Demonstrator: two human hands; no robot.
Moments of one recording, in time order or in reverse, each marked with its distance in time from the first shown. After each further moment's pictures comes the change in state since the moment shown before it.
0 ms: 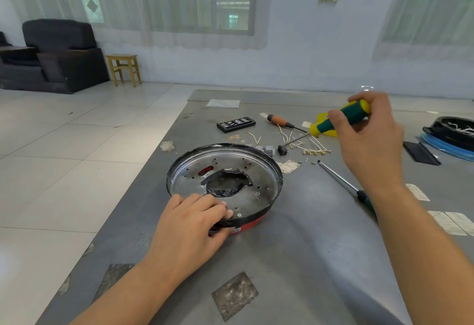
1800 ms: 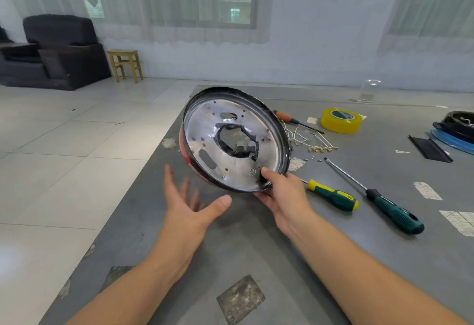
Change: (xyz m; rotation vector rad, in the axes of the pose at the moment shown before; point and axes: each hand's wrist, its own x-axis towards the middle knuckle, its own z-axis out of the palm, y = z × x) left_hand 0.013 0.002 0.011 -1.317 0.192 -0.869; right_hand -0.099 0.014 0.124 0.776 -0.296 1.091
